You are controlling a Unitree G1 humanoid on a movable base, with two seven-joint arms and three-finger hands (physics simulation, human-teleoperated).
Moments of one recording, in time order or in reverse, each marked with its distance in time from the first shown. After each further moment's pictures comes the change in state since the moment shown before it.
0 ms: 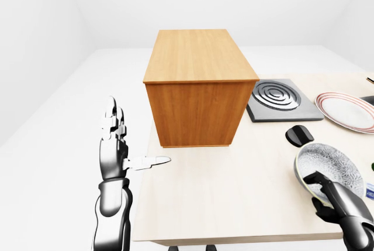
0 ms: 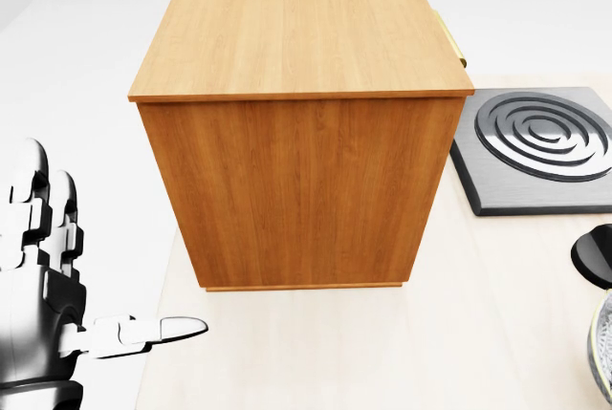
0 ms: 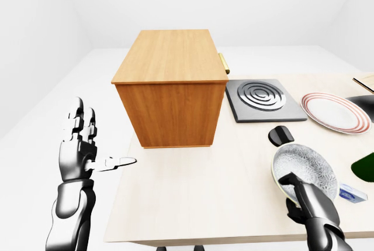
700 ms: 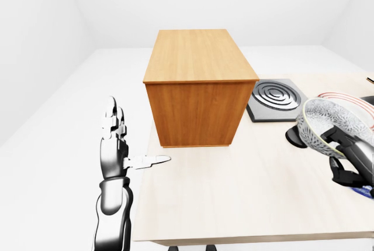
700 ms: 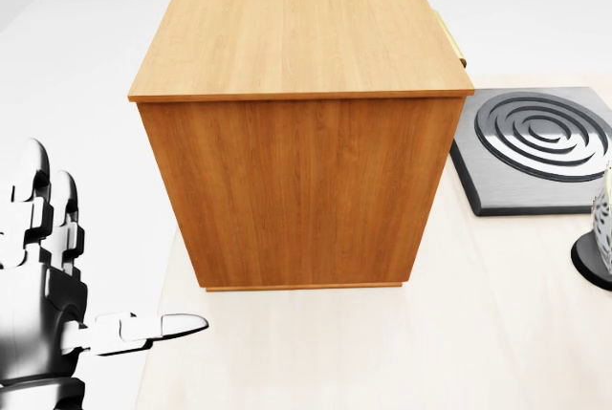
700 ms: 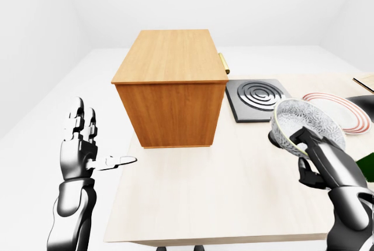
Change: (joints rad) left arm -0.011 0.001 0.001 0.017 -0.002 0.000 0.009; right arm -0.150 -0.104 -0.096 -0.347 0.160 0.034 0.335
